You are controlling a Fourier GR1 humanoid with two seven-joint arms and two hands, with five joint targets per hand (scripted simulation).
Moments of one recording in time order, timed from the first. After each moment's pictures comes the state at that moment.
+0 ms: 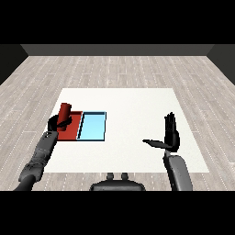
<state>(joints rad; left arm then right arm) -0.64 0.50 0.00 -0.41 0.02 0.38 -0.16 0.00 -0.19 0.07 -1.77 -0.12 -0.24 -0.29</state>
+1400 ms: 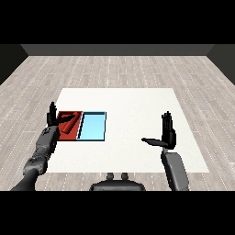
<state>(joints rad) -0.75 0.47 0.21 -0.31 0.16 0.25 -0.52 -0.05 -0.16 0.04 -1.66 -0.13 -0.17 -0.38</state>
